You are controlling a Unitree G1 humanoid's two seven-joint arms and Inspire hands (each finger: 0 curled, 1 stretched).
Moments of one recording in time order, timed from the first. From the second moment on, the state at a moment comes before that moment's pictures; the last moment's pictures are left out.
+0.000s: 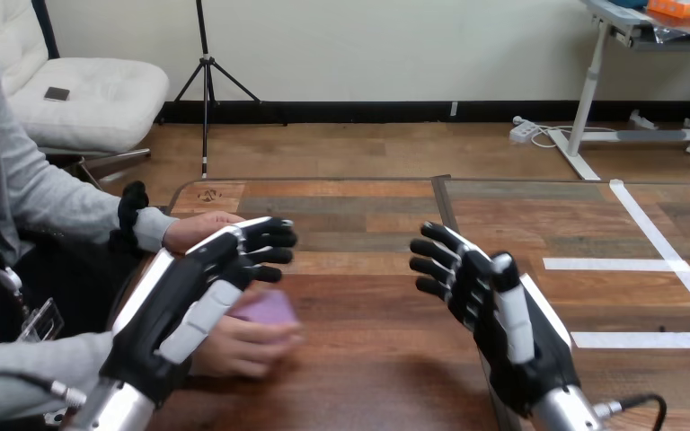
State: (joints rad) left arm 0.08 0.28 0.01 0.26 -0.21 -0.55 -0.42; right arm 0.02 -0.11 -0.02 0.37 0.22 -0.37 0.43
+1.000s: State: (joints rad) left arm 0.24 0.21 0.02 0.16 -0.23 -0.52 -0.40; right arm 0.12 -0.10 -0.05 0.28 0.28 -0.37 0.43
